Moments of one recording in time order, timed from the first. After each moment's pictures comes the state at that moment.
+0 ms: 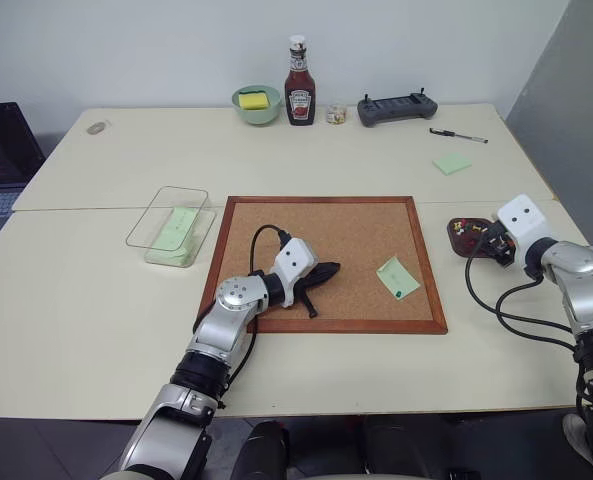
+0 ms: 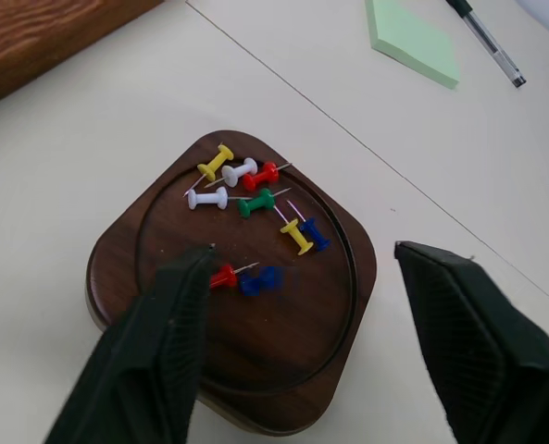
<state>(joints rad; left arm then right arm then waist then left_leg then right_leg) -0.47 0.25 -0.23 0.35 -0.09 0.01 -0.82 -0.51 -0.76 -0.02 0.39 -0.03 0.28 0.59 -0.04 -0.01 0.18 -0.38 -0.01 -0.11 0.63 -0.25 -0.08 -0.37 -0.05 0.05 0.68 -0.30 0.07</state>
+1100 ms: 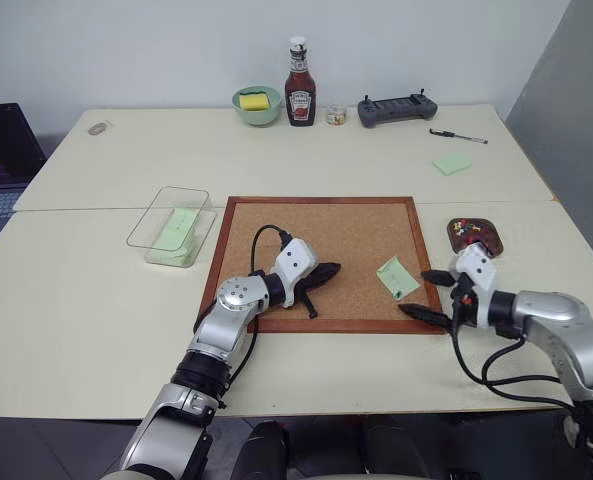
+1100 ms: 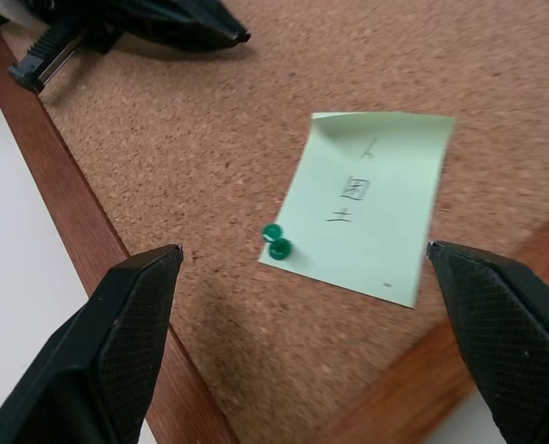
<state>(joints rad) -0.47 0.24 -0.23 0.36 -0.07 0.00 -0.82 -0.17 -0.71 0.02 -0.22 0.35 0.58 0.87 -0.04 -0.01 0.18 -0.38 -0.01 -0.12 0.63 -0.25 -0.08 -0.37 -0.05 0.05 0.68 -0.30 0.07</state>
